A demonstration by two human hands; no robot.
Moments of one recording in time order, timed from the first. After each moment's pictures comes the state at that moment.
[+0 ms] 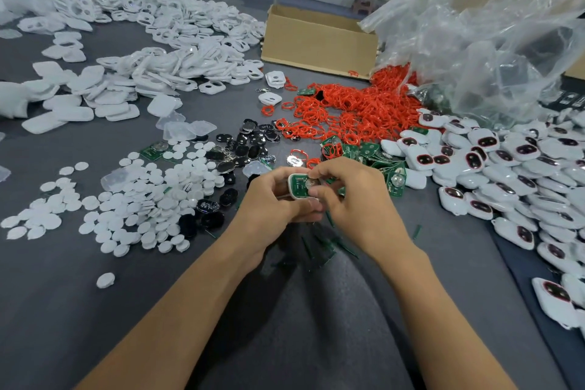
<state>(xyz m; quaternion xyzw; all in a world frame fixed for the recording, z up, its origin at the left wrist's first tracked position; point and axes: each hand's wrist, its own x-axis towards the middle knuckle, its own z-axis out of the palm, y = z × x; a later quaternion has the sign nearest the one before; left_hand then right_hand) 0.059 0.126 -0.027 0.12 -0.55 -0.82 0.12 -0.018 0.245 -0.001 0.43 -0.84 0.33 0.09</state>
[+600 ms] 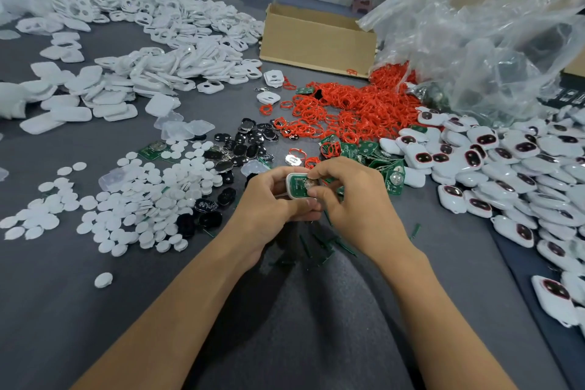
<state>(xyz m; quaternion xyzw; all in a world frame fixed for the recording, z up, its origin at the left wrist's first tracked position) 0.060 0.126 -0.024 0.13 -0.56 -0.81 0.12 -0.017 0.245 -0.002 0.43 -0.84 0.33 0.09</state>
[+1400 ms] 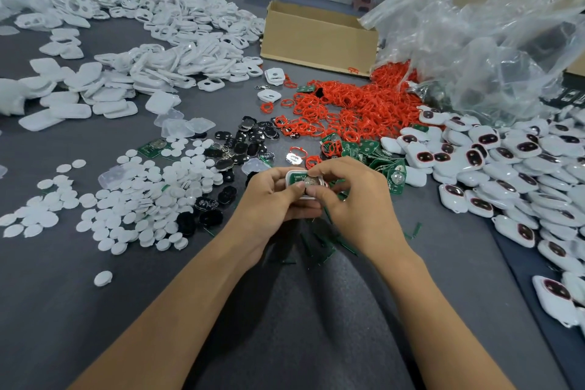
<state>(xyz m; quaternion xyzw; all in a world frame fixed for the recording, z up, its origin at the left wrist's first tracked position) 0.056 0.128 -0.022 0.16 -0.54 -0.82 0.12 -0.014 0.244 -0.007 0.39 -0.83 0.40 0.08</state>
